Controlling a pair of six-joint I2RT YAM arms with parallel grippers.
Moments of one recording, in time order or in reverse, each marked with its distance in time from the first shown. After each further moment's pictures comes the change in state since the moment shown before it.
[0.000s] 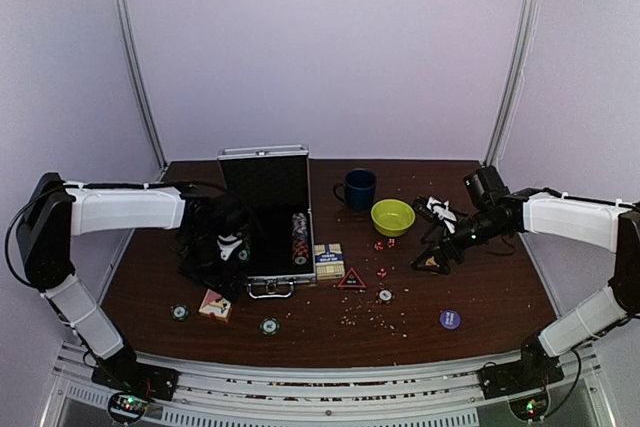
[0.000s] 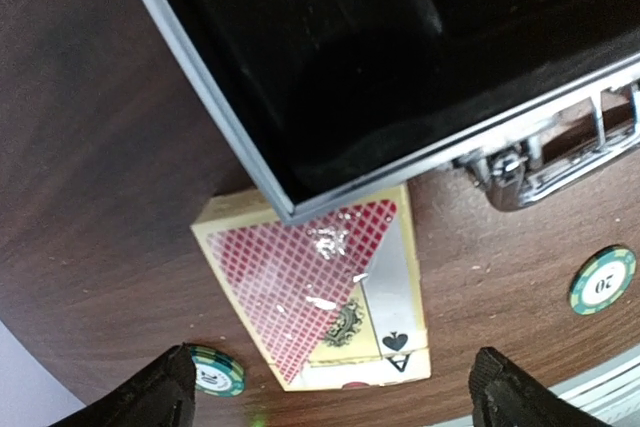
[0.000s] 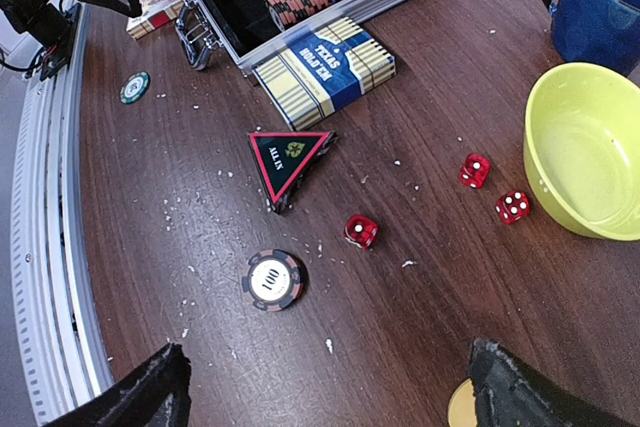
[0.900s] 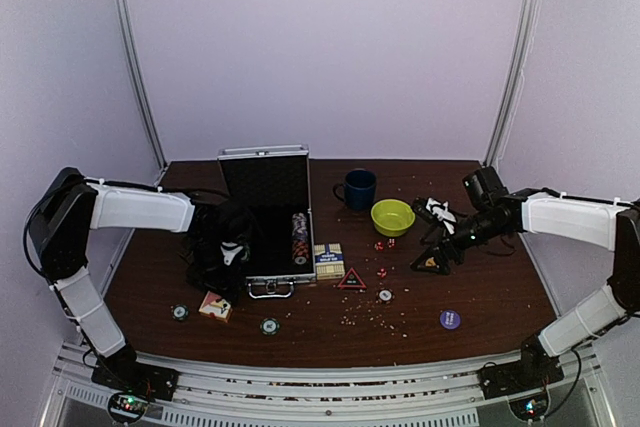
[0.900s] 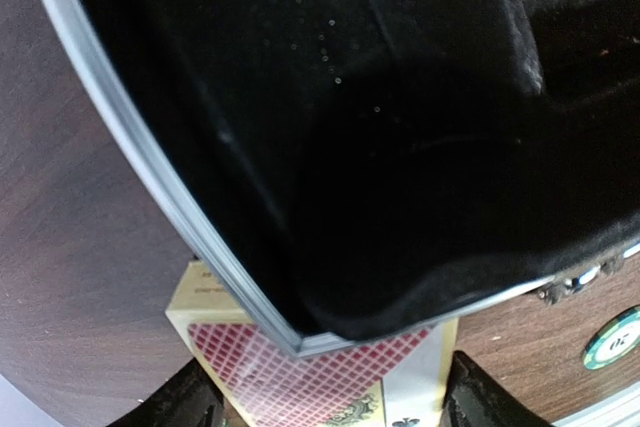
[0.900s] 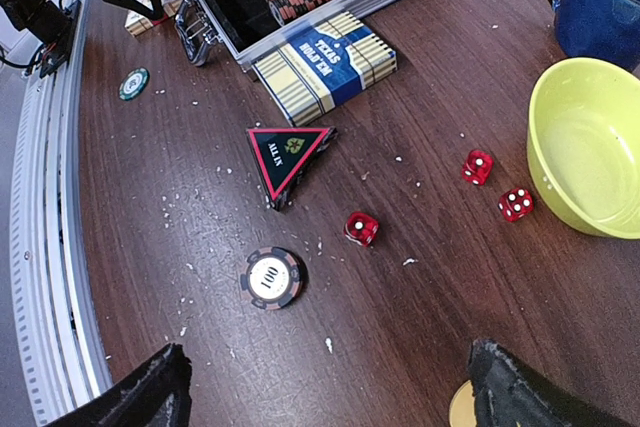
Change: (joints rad) left arm 0.045 0.088 -0.044 0.108 0.056 -0.014; right arm 0.000 0.011 0.000 0.000 0.000 -0.006
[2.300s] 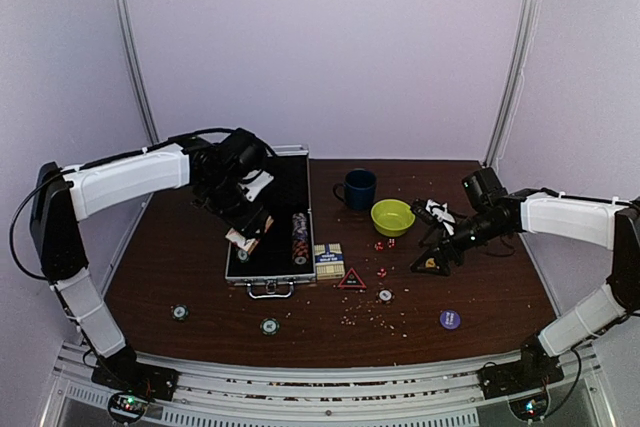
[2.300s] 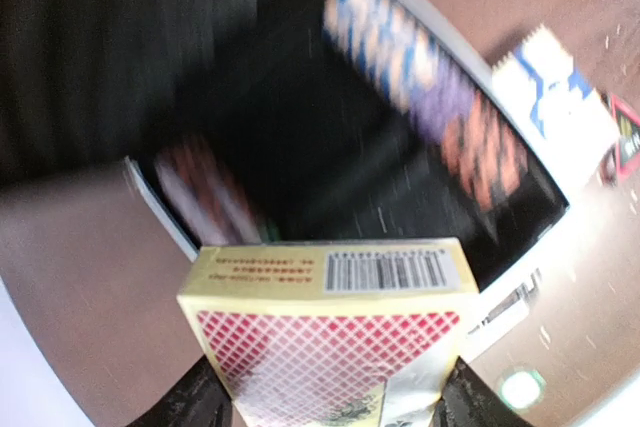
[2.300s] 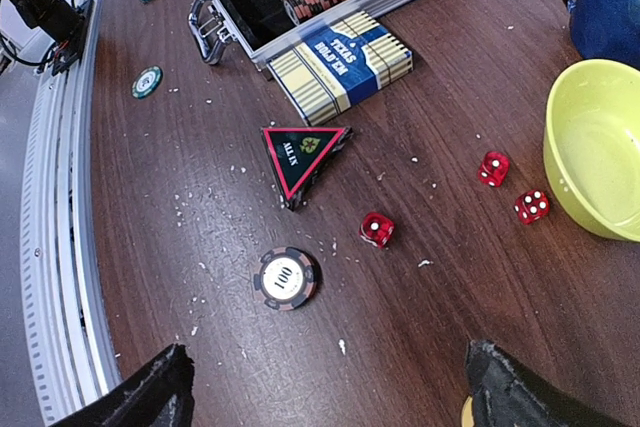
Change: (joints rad) left arm -0.029 -0.008 0.420 -0.044 -0.106 0.275; right arm 0.000 0.006 0.000 -0.007 -0.023 -0.010
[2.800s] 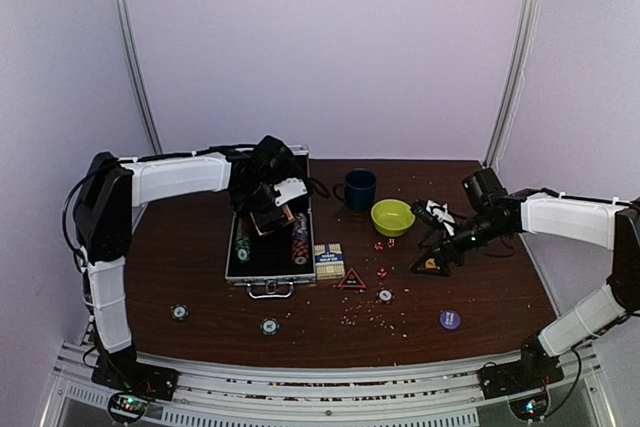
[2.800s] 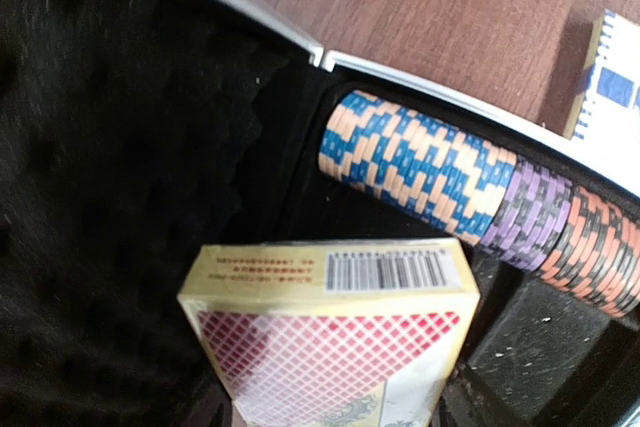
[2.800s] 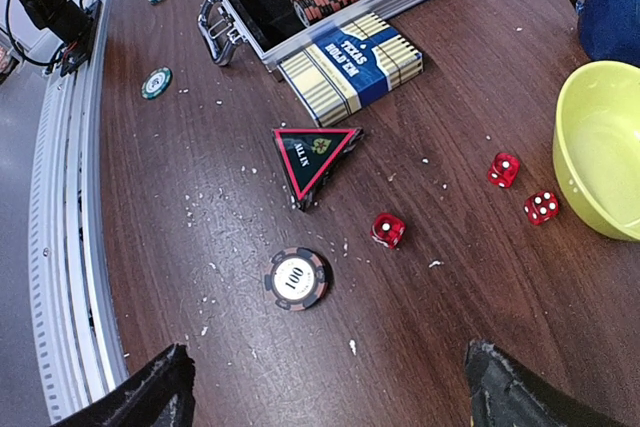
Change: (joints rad) left arm -0.001 0.281 0.140 0.282 -0.119 0.583; right arm 0.000 0.001 -0.001 -0.010 -0.027 0.002
